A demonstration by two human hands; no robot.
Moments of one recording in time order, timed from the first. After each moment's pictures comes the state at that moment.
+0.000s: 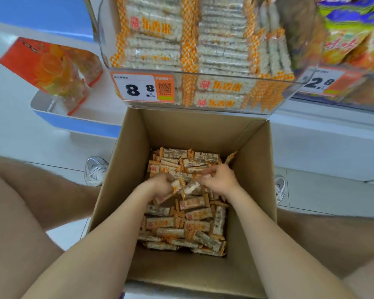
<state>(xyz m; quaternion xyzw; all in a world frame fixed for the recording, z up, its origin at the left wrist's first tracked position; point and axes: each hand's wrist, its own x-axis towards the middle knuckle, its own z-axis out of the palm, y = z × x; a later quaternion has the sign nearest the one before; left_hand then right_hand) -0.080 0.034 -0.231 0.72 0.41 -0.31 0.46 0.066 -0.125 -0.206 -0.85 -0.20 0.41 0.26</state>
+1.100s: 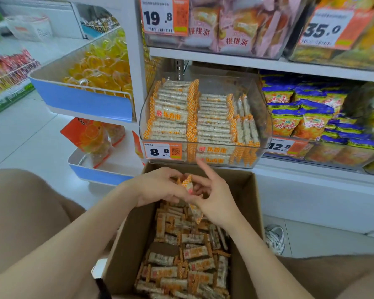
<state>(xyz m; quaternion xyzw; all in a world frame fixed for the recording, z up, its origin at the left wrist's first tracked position) -0.089 0.051 -0.002 0.72 0.26 -0.11 0.64 0.031 -0.110 -0.053 -0.73 -0.40 0.26 0.49</state>
